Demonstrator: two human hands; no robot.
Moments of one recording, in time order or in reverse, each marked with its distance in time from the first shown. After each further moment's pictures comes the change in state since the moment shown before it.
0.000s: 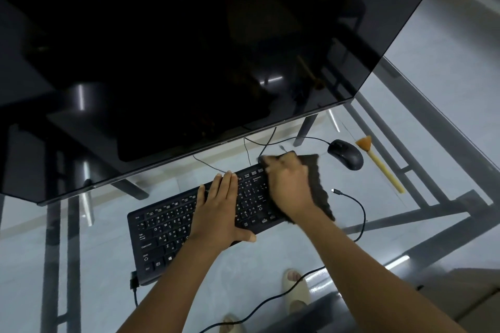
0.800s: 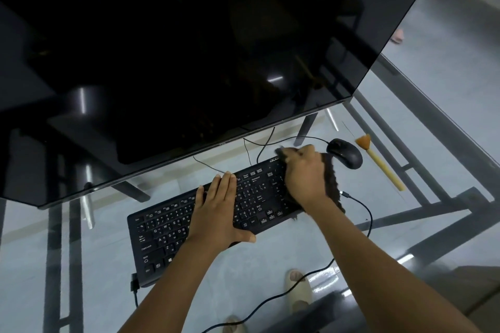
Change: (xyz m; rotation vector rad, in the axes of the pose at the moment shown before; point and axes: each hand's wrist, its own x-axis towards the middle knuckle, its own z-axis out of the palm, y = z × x) left_hand -0.001 -0.002 0.003 -0.001 0.006 0.009; right_hand 0.012 0.031 -0.010 -0.041 0.109 0.145
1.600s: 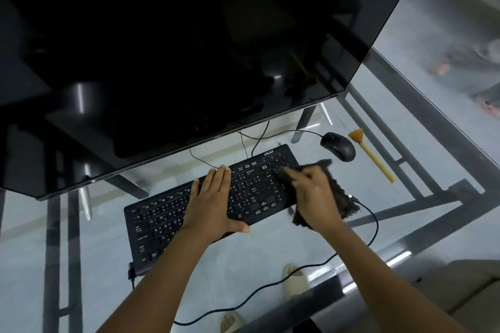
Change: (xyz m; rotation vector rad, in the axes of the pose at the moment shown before) left_hand 0.000 -0.001 -0.001 -0.004 -0.008 0.009; right_hand -0.061 0.048 -0.012 0.205 -0.011 -0.244
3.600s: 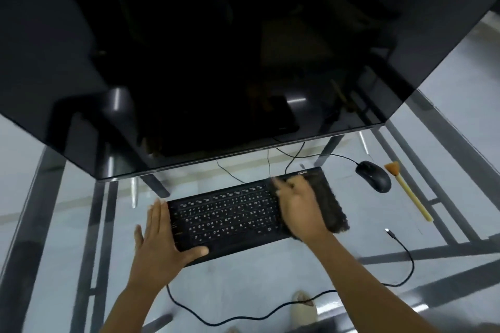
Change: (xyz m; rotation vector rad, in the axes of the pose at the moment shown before) left_hand -0.106 -0.120 0.016 -0.269 0.209 -0.430; right_hand 0.035 -0.077 0.052 -0.062 -0.141 -0.128
